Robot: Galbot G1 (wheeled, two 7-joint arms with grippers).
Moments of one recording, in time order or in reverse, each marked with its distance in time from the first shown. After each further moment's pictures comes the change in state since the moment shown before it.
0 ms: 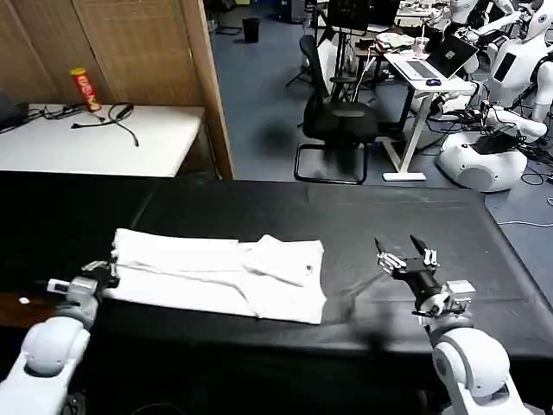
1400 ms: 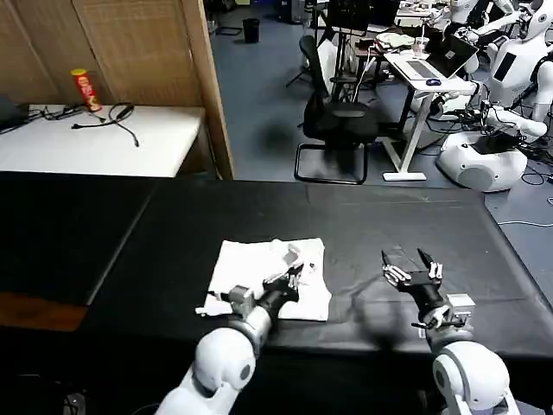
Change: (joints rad) left arm -0.135 -0.489 0.590 -0.142 -0.222 0.089 -0.119; right arm -0.052 0.018 0.029 -0.018 -0.051 0.024 -0.018
